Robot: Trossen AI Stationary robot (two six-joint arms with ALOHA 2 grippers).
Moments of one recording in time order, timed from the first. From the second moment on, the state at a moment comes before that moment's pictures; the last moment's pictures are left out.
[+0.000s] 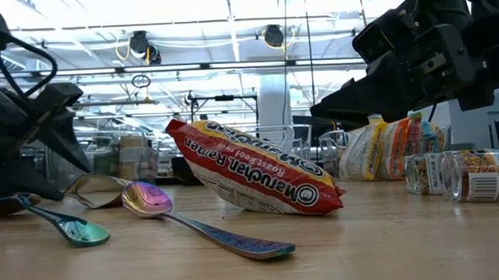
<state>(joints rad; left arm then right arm) -0.54 1.05 0.19 -0.15 -0.63 -1.88 0.18 1.71 0.32 1.23 -0.05 0.09</state>
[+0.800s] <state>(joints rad) -0.31 1.21 0.19 0.21 -0.46 -1.58 0.18 1.71 0.32 1.22 -0.05 0.09</state>
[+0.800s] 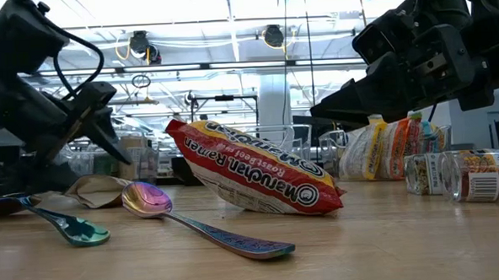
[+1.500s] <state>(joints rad) -0.29 1.29 0.19 0.29 -0.34 -1.60 0.18 1.71 0.32 1.22 -0.05 0.08</state>
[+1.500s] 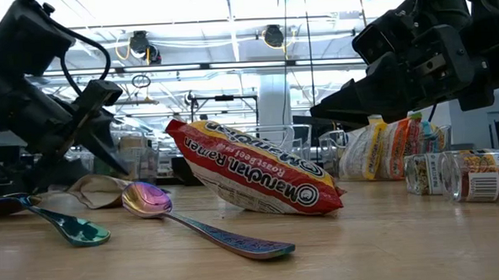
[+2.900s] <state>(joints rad) -0.18 1.29 0.19 0.25 -0.34 -1.43 0.18 1.71 0.32 1.23 -0.05 0.09</state>
